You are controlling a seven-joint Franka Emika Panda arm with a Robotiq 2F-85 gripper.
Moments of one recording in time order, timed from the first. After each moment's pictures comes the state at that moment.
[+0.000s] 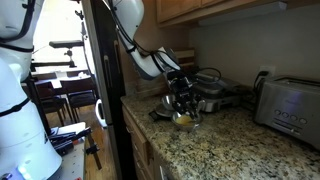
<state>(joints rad) 0.04 0.46 0.02 -2.02 -1.06 1.90 -0.50</state>
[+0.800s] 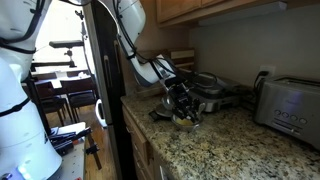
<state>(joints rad) 0.05 0.52 0.04 -2.03 -1.19 1.90 -0.39</state>
